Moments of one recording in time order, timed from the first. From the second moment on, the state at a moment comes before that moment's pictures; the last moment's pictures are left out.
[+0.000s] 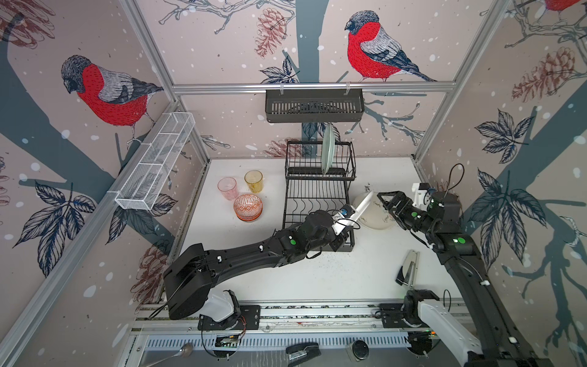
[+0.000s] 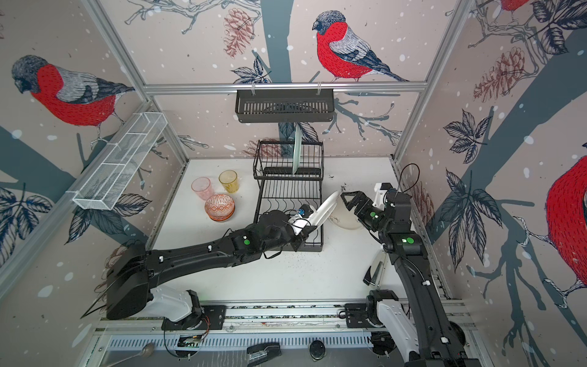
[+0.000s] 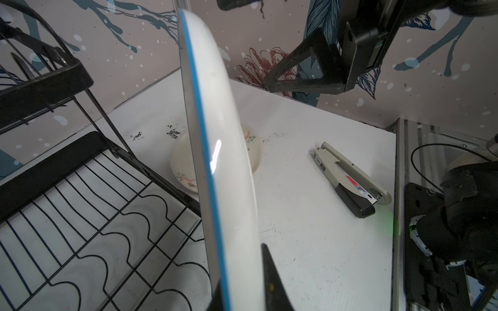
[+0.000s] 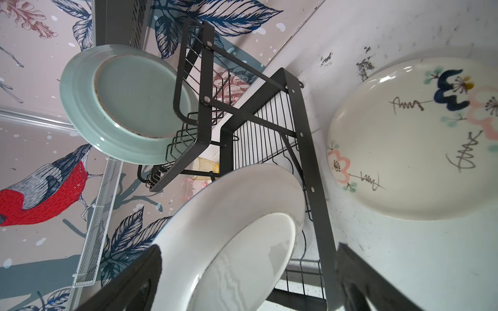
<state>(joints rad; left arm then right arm) -1.08 1.48 0.98 0.10 0.00 0.00 0.03 0.84 0.81 -0.45 -0.52 0.82</state>
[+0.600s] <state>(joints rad) -1.20 1.66 1.15 0.08 -0.20 0.17 0.03 0.90 0.84 -0.48 -0.52 0.80</state>
